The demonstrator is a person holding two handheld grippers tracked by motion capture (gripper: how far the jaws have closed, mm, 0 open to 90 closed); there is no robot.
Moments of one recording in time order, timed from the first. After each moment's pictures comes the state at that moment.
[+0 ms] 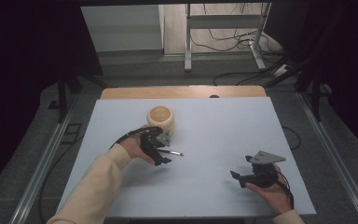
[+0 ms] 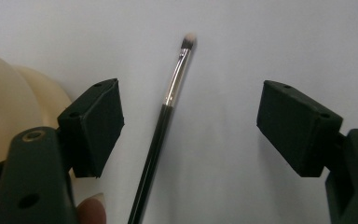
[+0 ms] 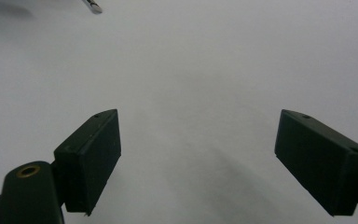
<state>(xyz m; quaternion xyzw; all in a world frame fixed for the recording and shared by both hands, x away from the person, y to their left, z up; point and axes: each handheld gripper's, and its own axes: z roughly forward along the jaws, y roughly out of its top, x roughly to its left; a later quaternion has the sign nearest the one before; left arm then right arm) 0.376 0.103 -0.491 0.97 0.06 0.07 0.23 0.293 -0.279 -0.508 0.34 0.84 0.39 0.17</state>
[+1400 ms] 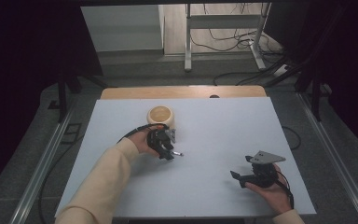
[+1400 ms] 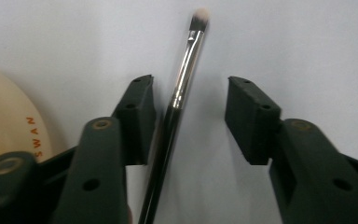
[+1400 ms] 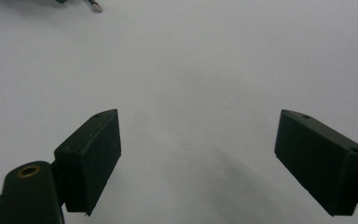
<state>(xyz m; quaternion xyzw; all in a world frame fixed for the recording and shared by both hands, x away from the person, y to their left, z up) 0.410 0.089 -0.509 0.98 0.05 -0.01 0.19 0.294 -0.279 -0.508 0.34 0.84 0.39 0.17</state>
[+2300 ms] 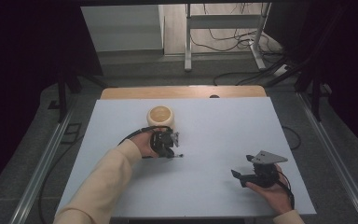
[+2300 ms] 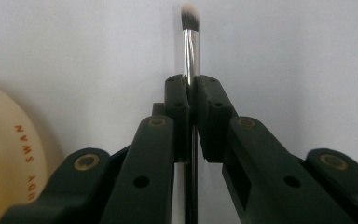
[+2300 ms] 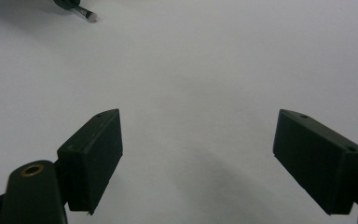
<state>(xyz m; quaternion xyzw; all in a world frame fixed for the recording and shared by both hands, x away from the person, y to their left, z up) 0.397 0.074 -0.501 0.99 0.04 0.01 0.13 0.292 -0.281 -0.505 0.34 0.83 0.40 0.18</state>
